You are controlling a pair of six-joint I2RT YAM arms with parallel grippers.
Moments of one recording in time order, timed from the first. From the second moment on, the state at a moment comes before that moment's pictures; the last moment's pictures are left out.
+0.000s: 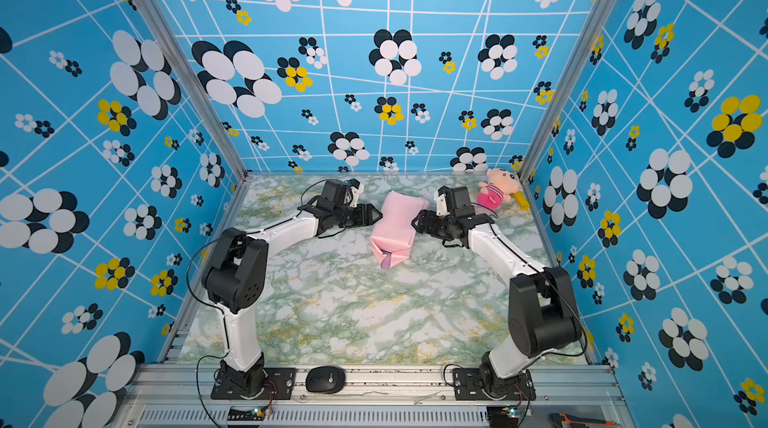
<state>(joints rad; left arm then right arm) -0.44 2.00 1.41 -0.15 0.44 -0.49 0.26 1.63 1.13 -0.38 -0.35 0.50</state>
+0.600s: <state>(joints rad) -0.49 2.08 1.45 -0.18 0.50 -0.51 0.27 1.76 1.15 -0.31 -0.45 0.73</state>
